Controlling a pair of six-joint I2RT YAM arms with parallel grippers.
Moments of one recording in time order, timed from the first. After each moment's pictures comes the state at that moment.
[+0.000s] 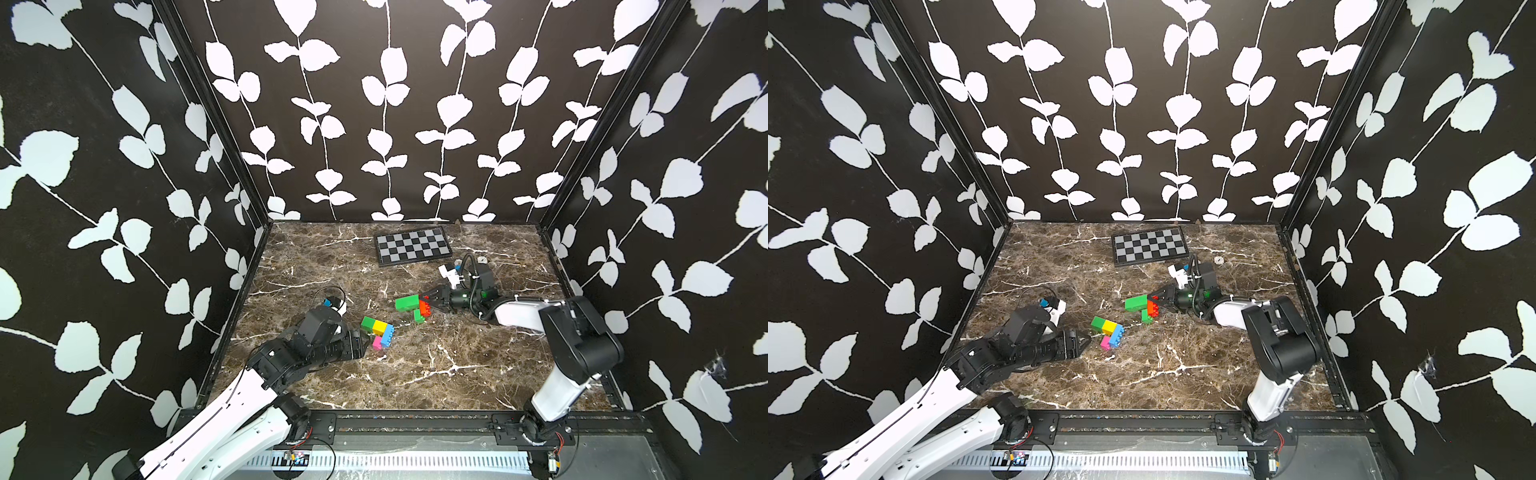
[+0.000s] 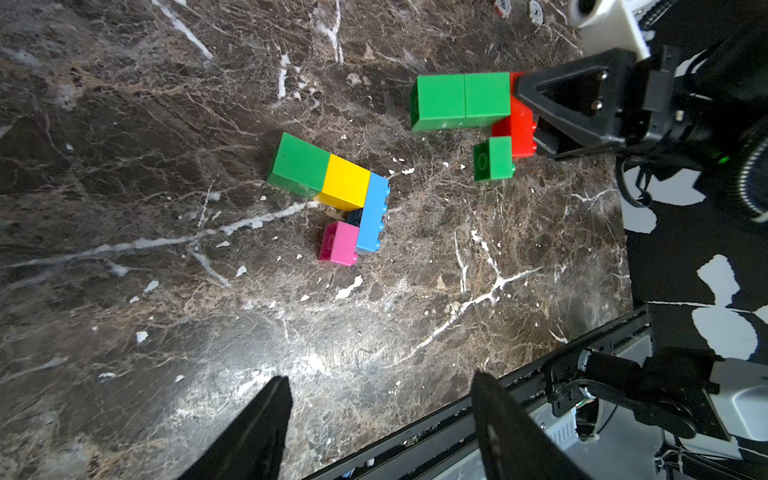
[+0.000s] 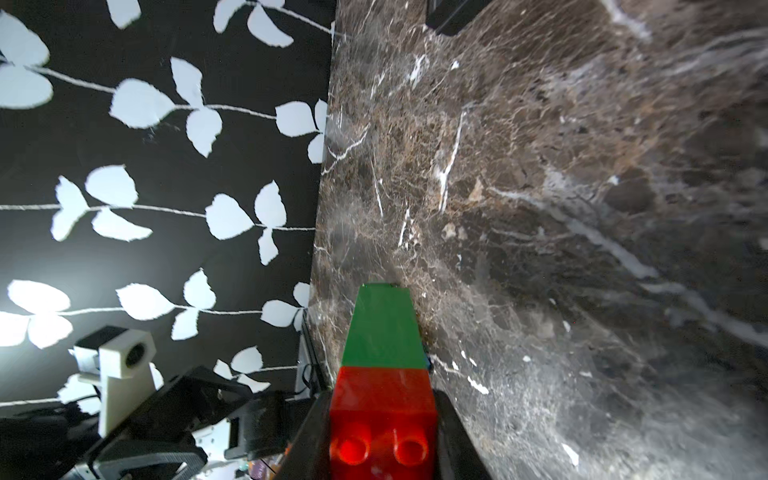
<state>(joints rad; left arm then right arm) -0.73 0.71 0.70 -0.81 0.09 -0.74 0.37 1.75 0.77 0.42 -0.90 0.86</state>
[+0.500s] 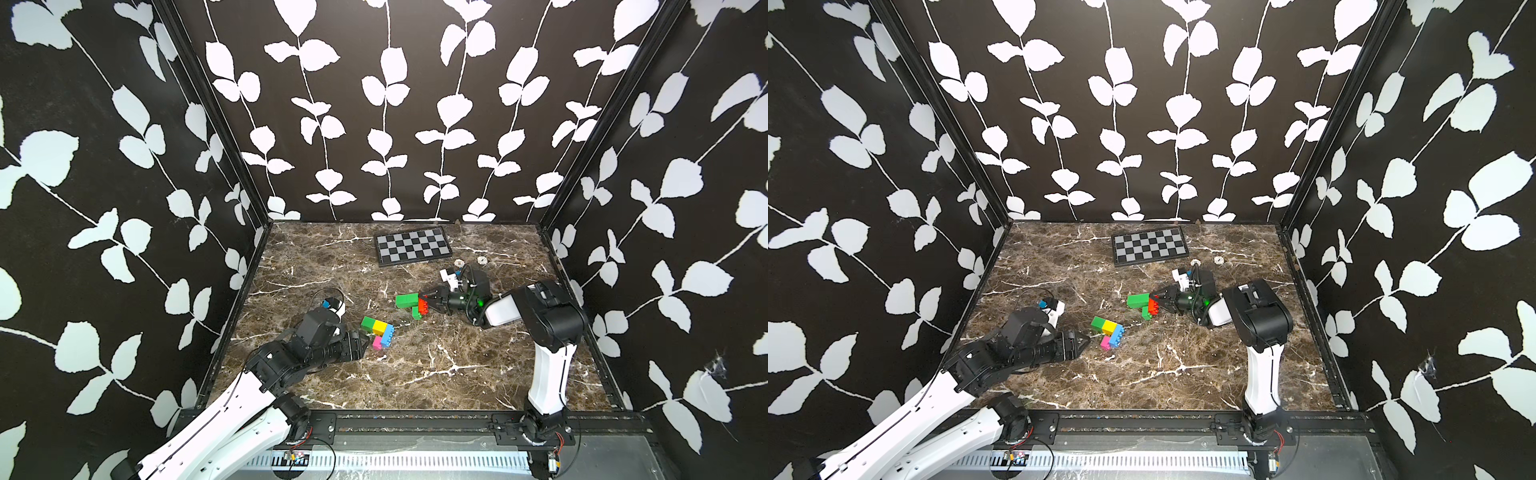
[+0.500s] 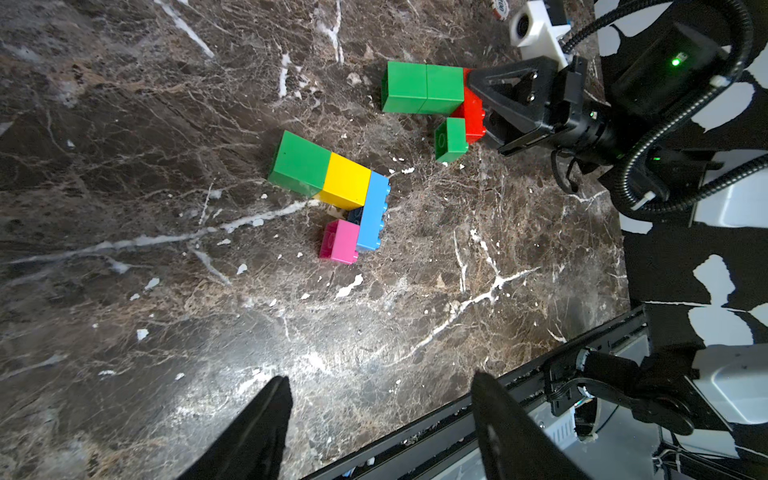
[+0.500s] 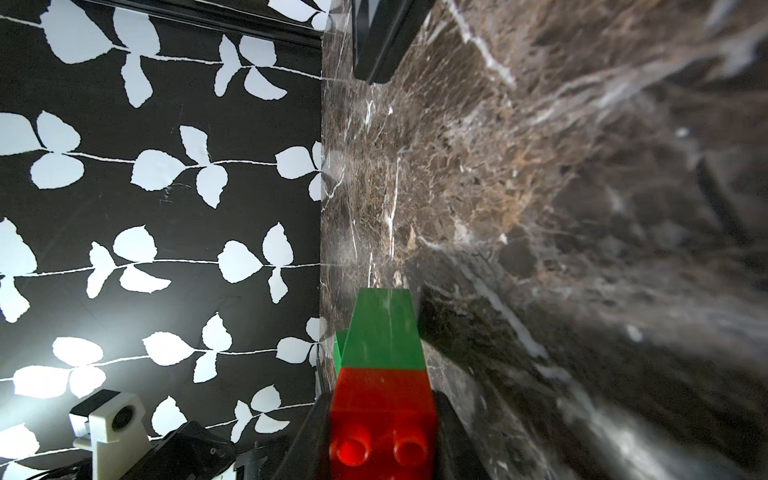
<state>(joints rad) -0.73 0.69 0.69 -0.82 0.09 -0.75 0.35 2.01 0.76 0.79 -0.91 1.05</state>
